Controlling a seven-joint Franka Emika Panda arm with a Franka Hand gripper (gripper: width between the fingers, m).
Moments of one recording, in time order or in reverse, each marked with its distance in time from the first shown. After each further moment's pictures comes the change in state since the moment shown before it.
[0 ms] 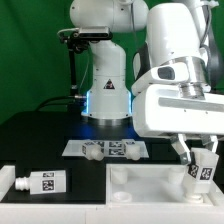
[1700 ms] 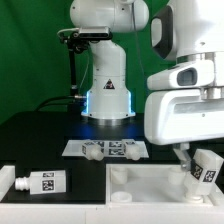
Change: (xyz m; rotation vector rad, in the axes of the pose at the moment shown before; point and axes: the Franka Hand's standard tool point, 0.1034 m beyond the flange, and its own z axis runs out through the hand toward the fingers) arm 0.004 0.001 0.011 0.146 -0.499 0.144
